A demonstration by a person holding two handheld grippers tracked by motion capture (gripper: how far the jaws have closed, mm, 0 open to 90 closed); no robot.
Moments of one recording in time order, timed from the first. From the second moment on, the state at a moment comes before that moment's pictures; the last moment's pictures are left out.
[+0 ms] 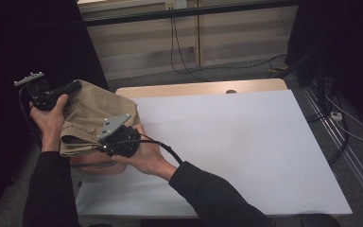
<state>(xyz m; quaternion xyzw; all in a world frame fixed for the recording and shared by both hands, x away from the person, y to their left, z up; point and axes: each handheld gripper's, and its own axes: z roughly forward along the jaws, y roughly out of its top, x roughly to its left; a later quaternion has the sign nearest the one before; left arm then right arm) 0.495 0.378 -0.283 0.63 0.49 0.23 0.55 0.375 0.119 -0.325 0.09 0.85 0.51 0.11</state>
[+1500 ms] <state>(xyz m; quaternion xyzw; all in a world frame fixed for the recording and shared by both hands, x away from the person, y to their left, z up) 0.511 0.425 -0.338 0.65 0.53 0.20 0.51 0.376 0.173 -0.362 0.12 0.85 0.50 0.08</state>
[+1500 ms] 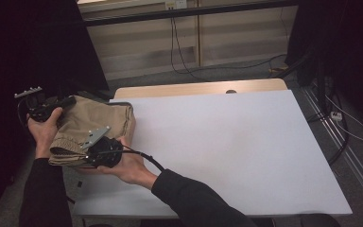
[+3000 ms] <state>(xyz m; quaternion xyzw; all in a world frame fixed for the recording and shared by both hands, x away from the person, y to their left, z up) 0.537 0.422 -0.367 0.67 0.53 0.18 0.49 0.399 0.181 -0.386 0.15 0.87 0.46 0.05</state>
